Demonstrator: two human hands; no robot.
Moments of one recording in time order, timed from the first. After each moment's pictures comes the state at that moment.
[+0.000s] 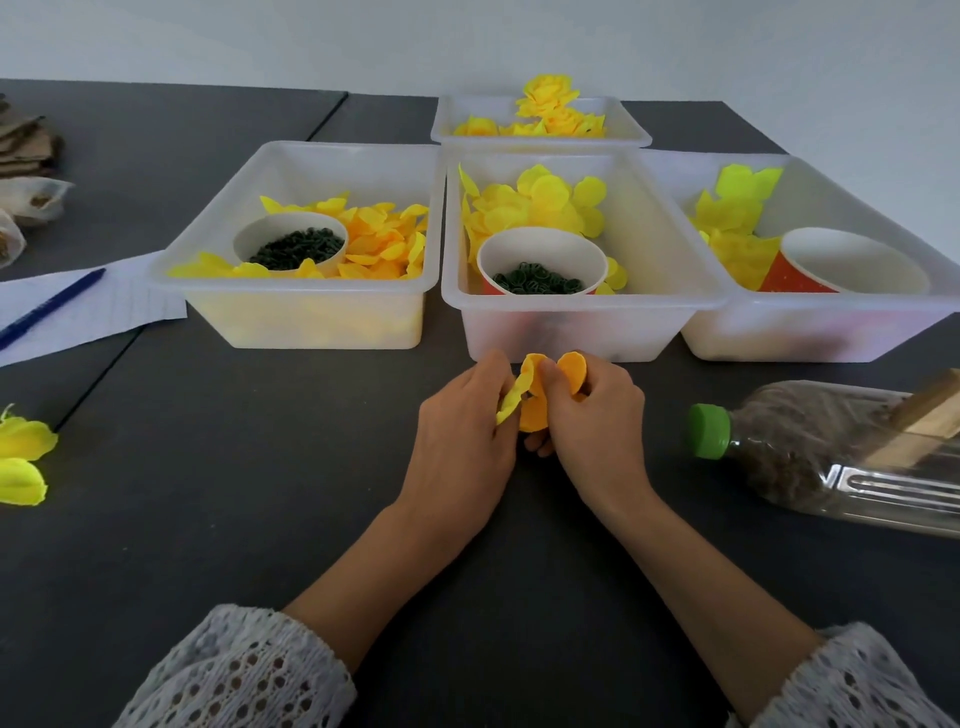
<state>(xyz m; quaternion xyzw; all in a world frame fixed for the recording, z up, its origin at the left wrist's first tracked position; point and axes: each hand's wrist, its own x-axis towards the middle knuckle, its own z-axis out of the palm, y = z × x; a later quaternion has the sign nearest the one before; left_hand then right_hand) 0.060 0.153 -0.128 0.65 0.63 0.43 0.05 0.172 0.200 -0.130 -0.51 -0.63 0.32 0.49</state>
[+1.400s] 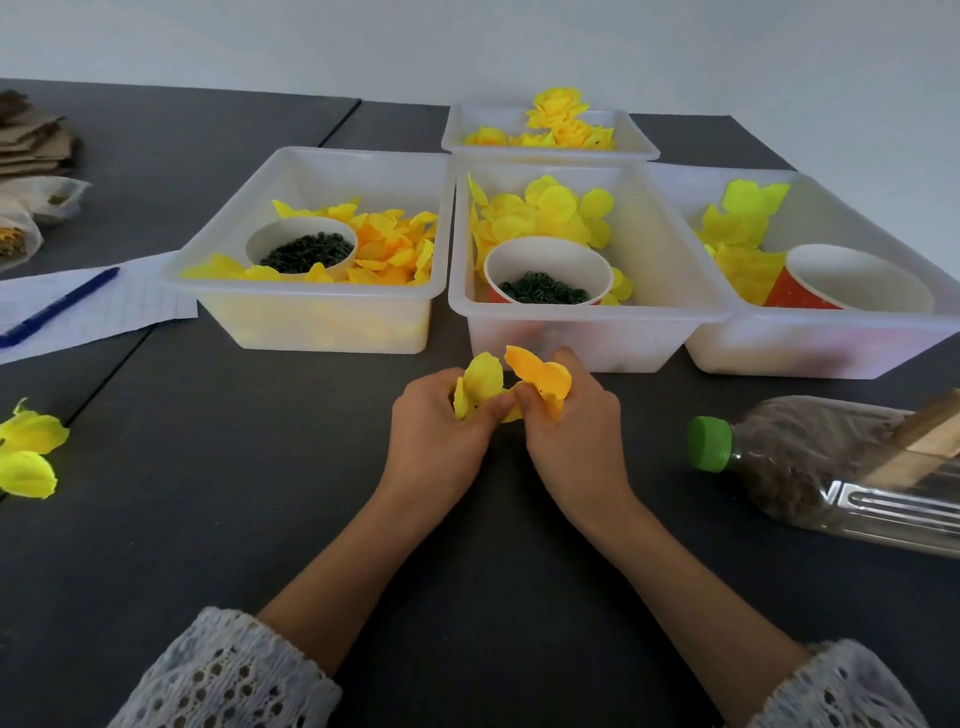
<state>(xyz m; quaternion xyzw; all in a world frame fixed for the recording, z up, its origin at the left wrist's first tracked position) 0.040 0.159 -0.127 0.50 0.68 0.48 0.24 0.164 0.206 -0.141 -0.49 -0.73 0.21 0.42</state>
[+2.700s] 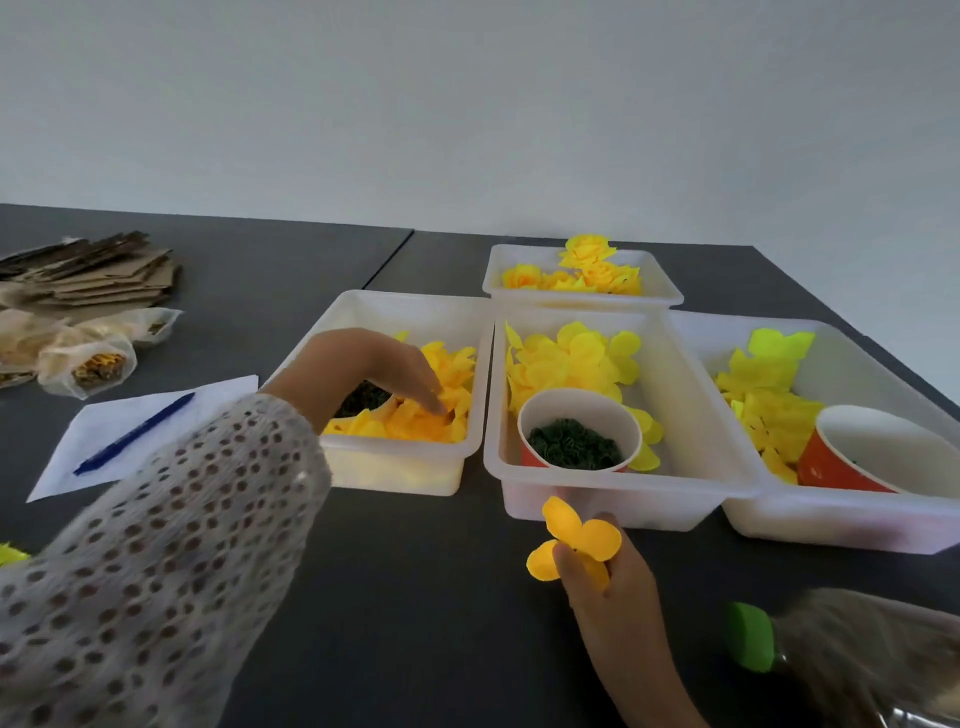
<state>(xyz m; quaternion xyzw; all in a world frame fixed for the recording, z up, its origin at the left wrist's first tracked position) -0.097 0.306 0.007 0.64 0.73 -0.21 0.15 0.171 0.204 -0.123 -0.51 -0.64 0.42 0.40</state>
